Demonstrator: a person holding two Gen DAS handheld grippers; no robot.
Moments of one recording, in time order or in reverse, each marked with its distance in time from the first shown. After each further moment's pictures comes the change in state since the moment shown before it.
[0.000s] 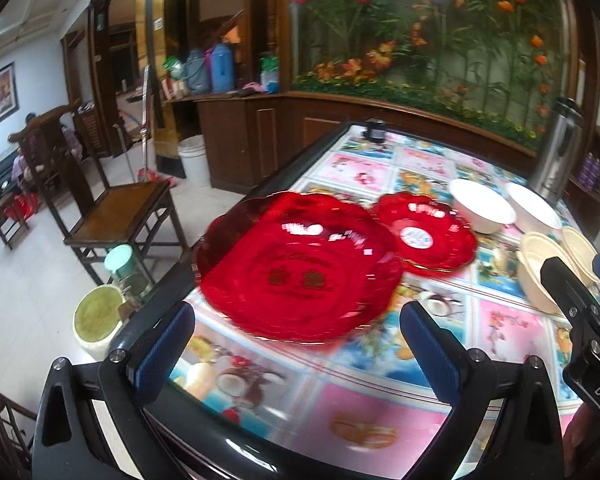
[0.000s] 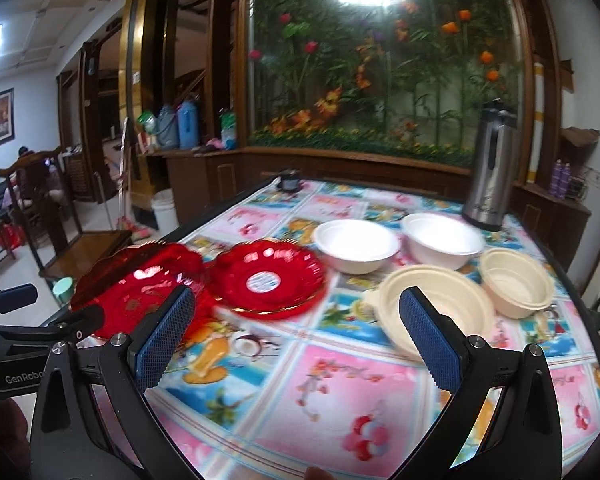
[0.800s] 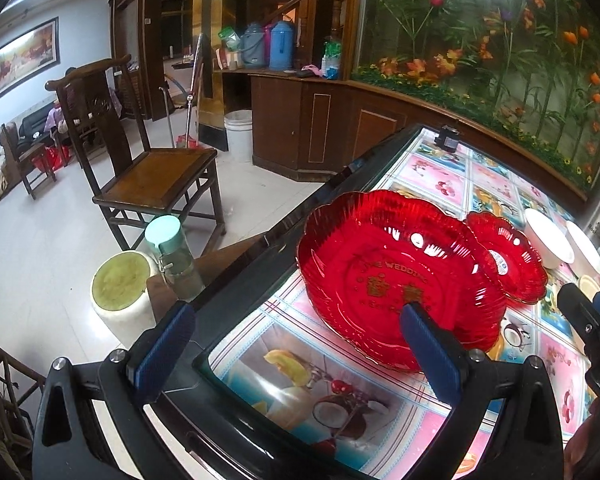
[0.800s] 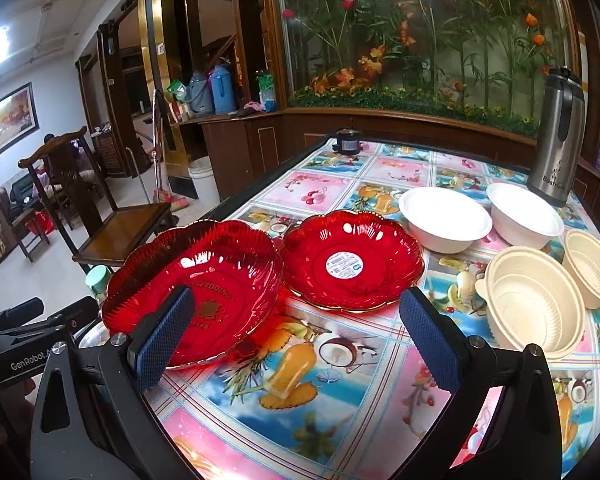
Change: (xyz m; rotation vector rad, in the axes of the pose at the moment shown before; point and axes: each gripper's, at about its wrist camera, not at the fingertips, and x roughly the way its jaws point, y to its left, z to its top) left arm 0.036 0.076 0.003 -0.161 0.039 0.078; right arm 0.057 0.048 0.009 0.036 0.152 0.125
